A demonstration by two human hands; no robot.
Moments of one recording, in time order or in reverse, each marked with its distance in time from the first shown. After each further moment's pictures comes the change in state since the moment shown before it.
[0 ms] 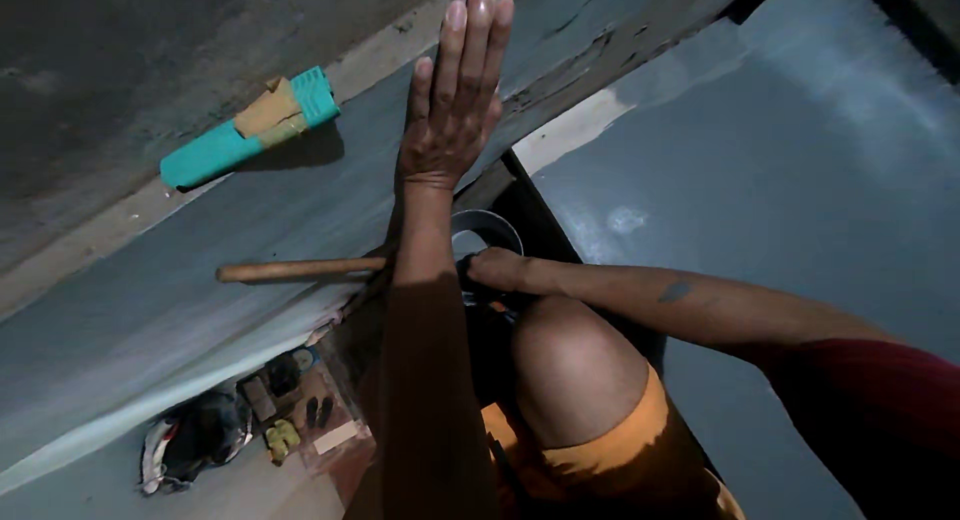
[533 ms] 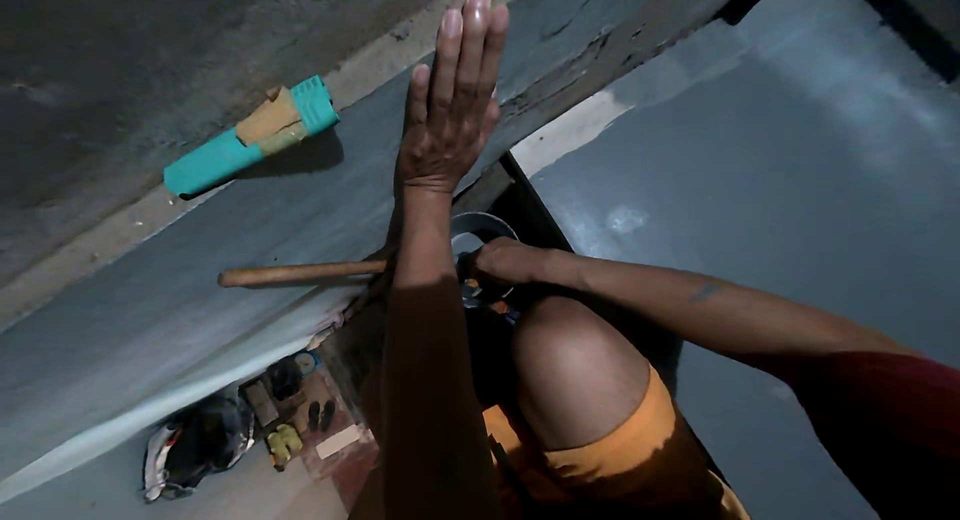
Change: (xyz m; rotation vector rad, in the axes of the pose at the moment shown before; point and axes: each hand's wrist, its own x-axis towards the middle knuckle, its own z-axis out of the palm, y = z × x) left_hand 0.000 0.000 0.001 0.002 0.012 0.003; right_hand -0.012 0.025 -0.008 0.067 0.198 -0.142
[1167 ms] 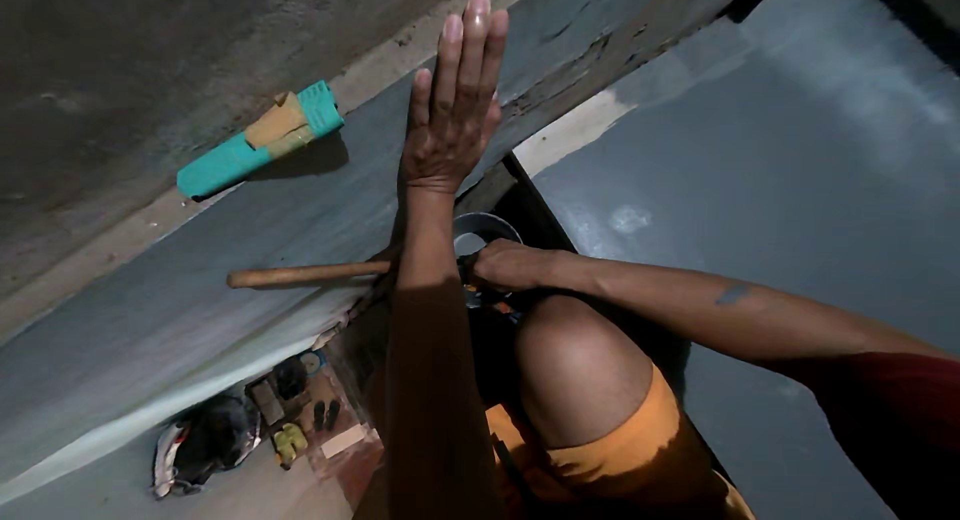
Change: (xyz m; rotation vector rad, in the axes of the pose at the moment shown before) left_hand 0.000 0.000 0.002 -0.015 0.003 -0.001; right_hand -0.009 -0.029 -0.031 -0.063 0.015 -0.087
